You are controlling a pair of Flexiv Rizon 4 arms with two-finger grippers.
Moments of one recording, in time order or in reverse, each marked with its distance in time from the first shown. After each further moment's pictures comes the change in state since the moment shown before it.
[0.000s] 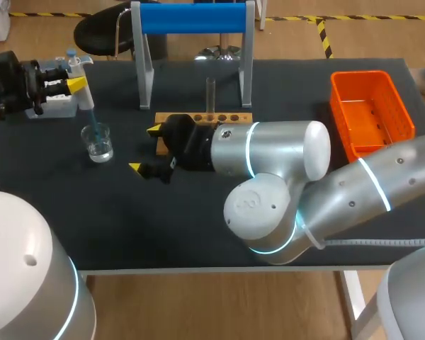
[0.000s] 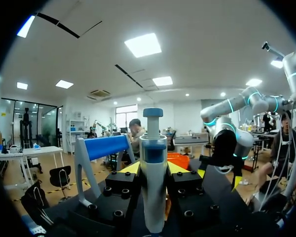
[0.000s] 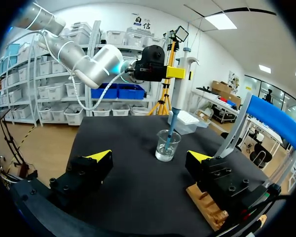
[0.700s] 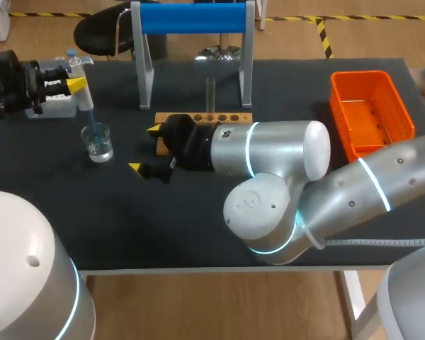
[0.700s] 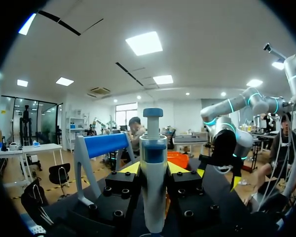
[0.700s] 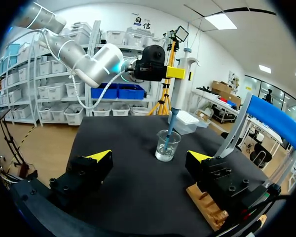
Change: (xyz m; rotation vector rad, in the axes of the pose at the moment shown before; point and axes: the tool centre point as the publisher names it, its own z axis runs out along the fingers) left arm 0.000 0.001 -0.001 -0.016 0.002 -0.015; right arm 0.000 0.000 0.000 0.000 0.000 0.000
